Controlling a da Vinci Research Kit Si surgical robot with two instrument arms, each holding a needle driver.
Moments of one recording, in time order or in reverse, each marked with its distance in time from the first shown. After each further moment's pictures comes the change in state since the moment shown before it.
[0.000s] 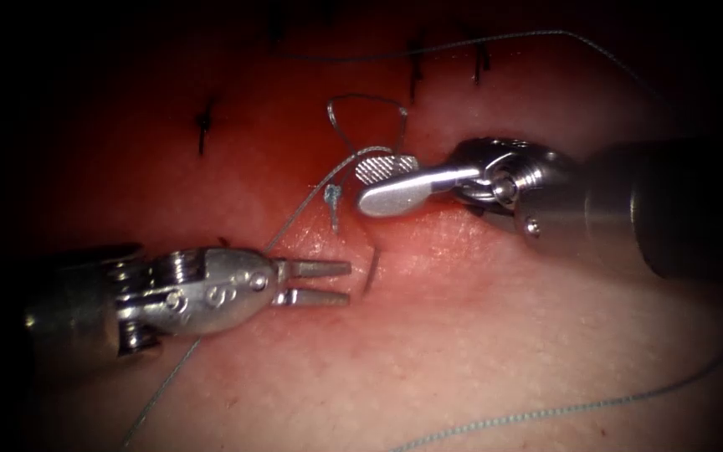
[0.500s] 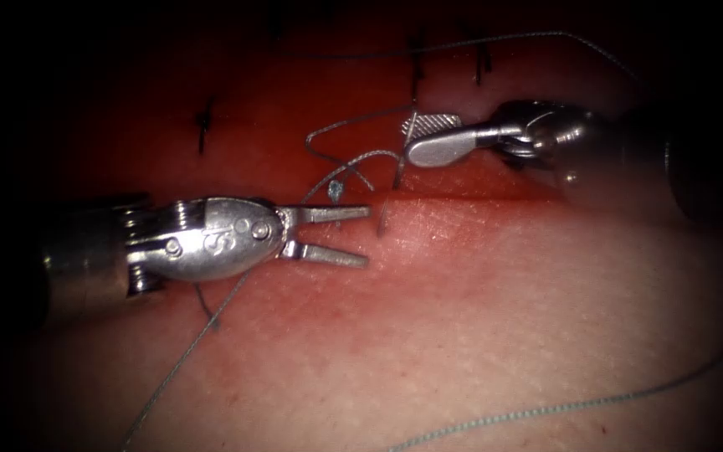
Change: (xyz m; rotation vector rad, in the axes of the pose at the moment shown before) right arm 0.002 0.004 -0.003 -0.039 -0.028 -0.040; left arm 0.000 -0.003 0.001 -0.018 0.159 0.070
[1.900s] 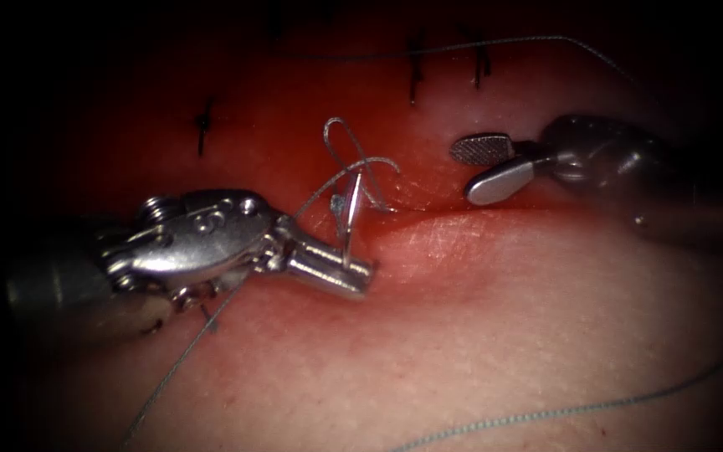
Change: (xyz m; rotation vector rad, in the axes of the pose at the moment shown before) right arm 0.000 -0.001 -0.004 0.095 -0.120 -0.350; left arm 0.004 0.001 -0.003 -0.437 0.208 -0.780
